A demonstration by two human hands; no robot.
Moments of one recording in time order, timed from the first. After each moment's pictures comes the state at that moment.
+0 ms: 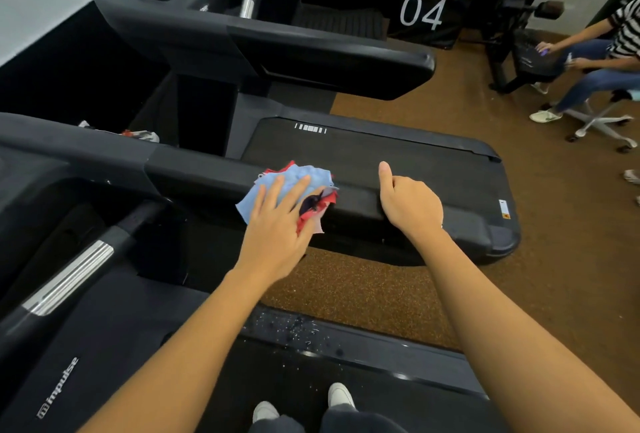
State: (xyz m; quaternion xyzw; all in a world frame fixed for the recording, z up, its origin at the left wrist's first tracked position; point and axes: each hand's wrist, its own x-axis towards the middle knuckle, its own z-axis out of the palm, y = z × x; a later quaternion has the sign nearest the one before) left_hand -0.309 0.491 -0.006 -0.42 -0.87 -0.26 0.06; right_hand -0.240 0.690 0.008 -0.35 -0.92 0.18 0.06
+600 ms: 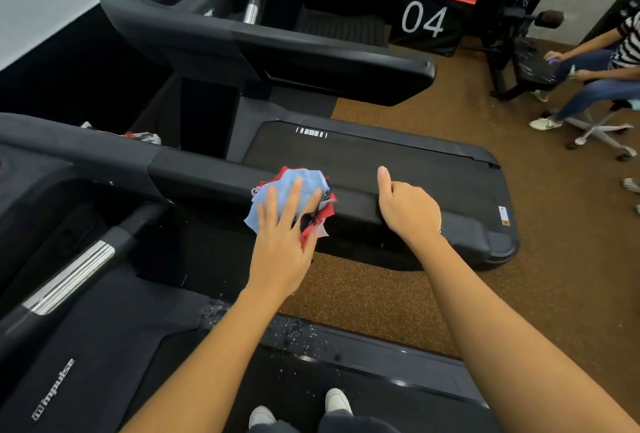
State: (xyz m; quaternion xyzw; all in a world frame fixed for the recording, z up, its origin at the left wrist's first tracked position) left_hand -0.298 0.492 -0.034 -0.38 -0.88 -0.27 0.03; right_hand -0.240 0.689 0.009 -0.33 -0.92 0.18 0.07
